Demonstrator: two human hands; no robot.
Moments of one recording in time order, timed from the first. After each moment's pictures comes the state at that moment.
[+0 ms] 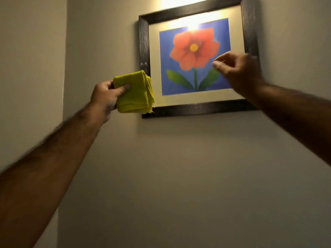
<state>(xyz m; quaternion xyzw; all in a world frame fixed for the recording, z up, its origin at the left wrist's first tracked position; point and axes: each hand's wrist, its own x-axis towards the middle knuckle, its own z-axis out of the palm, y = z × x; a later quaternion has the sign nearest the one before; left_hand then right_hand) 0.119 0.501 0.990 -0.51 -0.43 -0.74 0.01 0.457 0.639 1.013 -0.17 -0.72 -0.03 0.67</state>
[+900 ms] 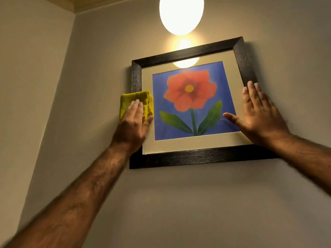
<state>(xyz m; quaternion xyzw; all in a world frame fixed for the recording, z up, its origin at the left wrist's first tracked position) 0.141 0.614 1.039 -0.52 -0.49 -0.41 0.57 0.476 0.775 1.032 -0.36 -0.65 -0.32 0.59</state>
